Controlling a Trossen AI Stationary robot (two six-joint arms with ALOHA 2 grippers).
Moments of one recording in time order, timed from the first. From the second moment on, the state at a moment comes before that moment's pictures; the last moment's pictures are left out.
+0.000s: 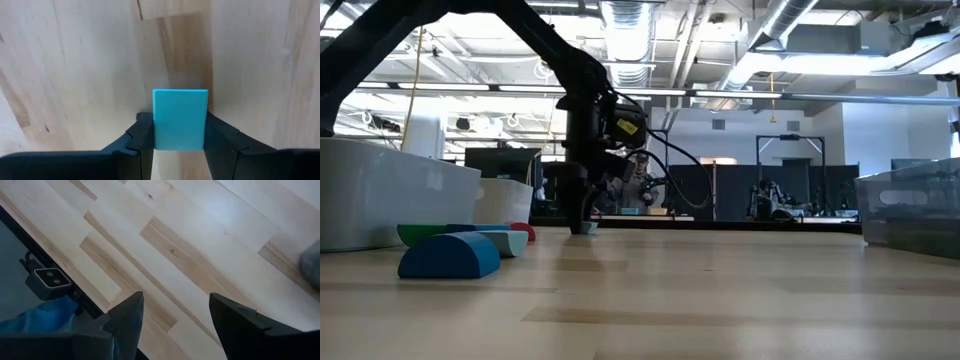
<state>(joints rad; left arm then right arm) 0.45 2.07 1.49 -0.92 0.02 0.58 0.81 1.72 1.48 -1.10 0.34 1.65</state>
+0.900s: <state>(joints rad) 0.76 1.72 1.63 -1.35 -0.03 0.24 0.82 1.72 1.48 -1.11 0.43 1.62</state>
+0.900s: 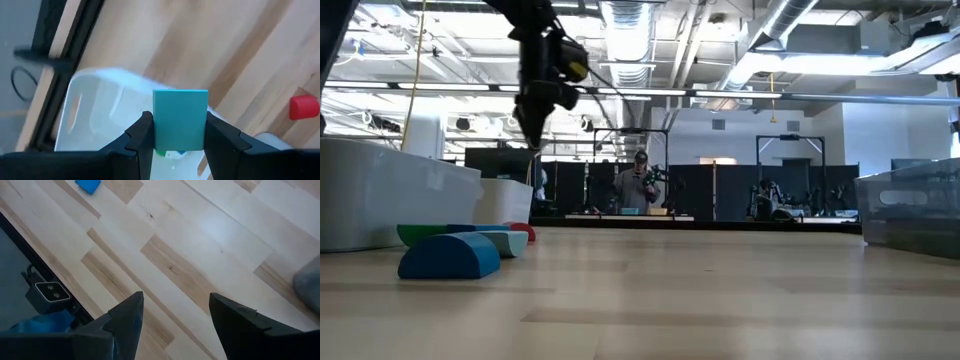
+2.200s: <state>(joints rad) 0.83 1.43 1.12 -1.15 0.13 0.06 0.82 1.72 1.48 -1.10 0.45 1.65</state>
